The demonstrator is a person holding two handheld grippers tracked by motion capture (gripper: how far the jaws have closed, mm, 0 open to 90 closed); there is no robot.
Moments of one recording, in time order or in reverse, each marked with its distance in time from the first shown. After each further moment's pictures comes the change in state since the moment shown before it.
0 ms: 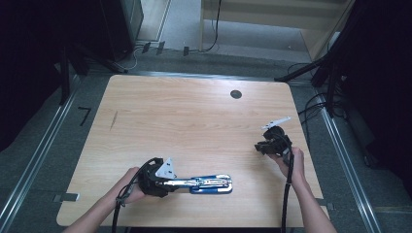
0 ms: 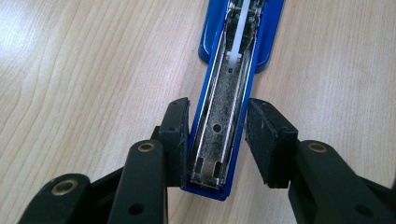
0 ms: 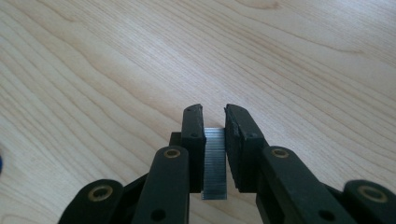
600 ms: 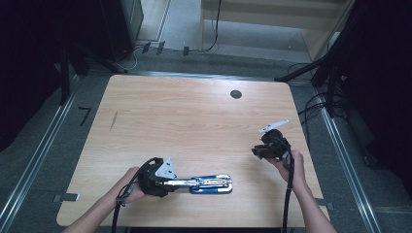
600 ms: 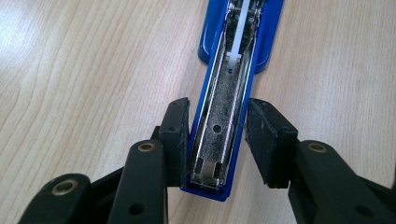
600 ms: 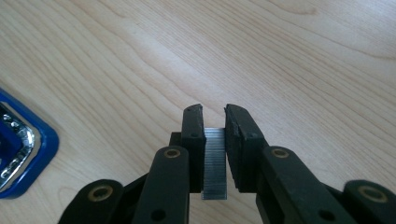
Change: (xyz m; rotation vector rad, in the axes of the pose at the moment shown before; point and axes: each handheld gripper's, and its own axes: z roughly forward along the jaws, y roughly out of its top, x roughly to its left) left arm 0.001 0.000 0.000 -0.002 -0.003 -0.003; right arm 0.022 -0.001 -0.014 0.002 0.044 -0.047
